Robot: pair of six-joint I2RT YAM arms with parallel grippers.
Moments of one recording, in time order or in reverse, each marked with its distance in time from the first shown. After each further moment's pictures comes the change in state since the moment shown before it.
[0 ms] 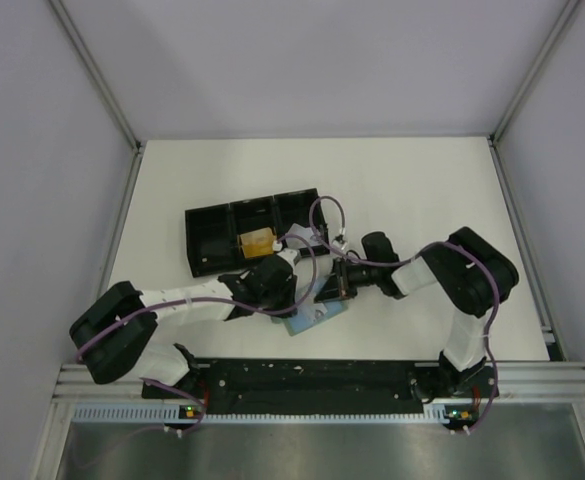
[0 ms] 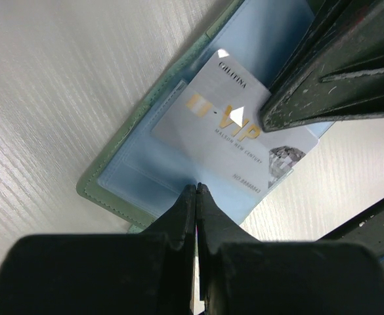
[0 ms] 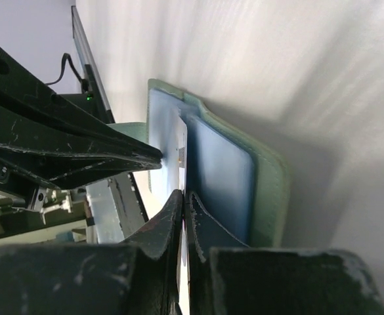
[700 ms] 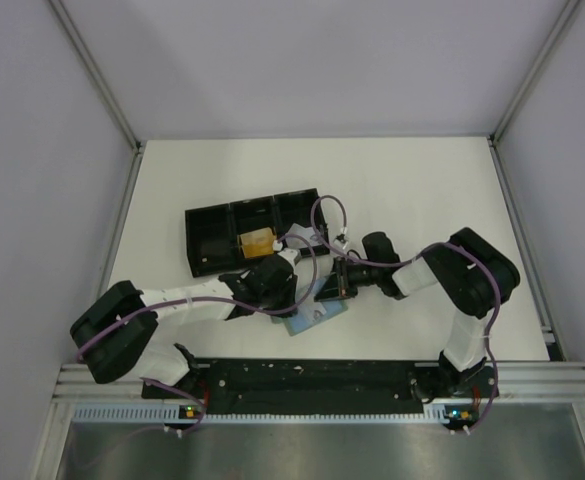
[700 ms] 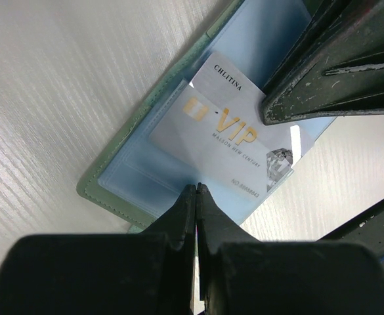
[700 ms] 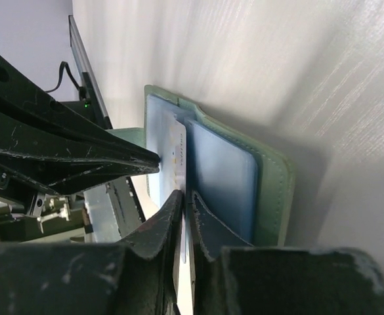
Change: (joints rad) left arm 0.000 0.002 0.004 -0.004 0.000 0.000; right arm -0.010 -0.014 -0.008 -0.008 0.027 0.006
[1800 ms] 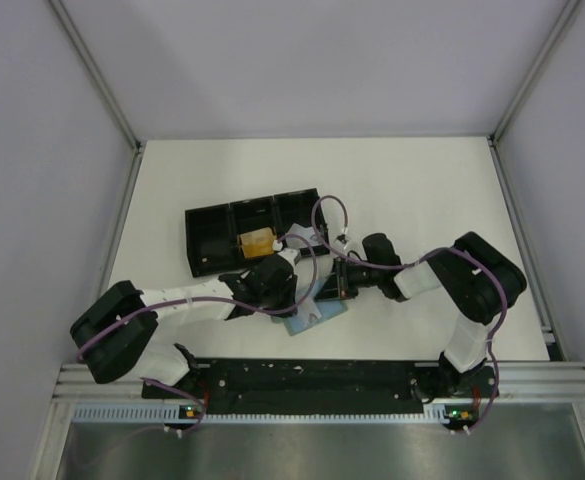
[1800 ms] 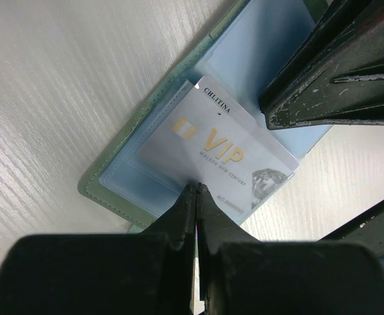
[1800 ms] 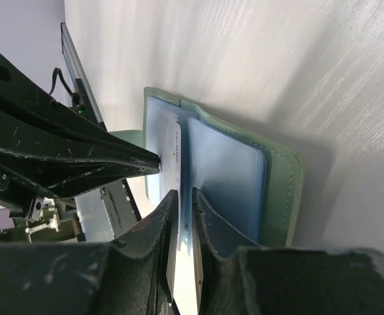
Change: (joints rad) left arm 0.000 0.000 0.000 0.000 -0.003 0.000; right arm 0.020 -0.050 -0.021 -0.020 0.060 -0.005
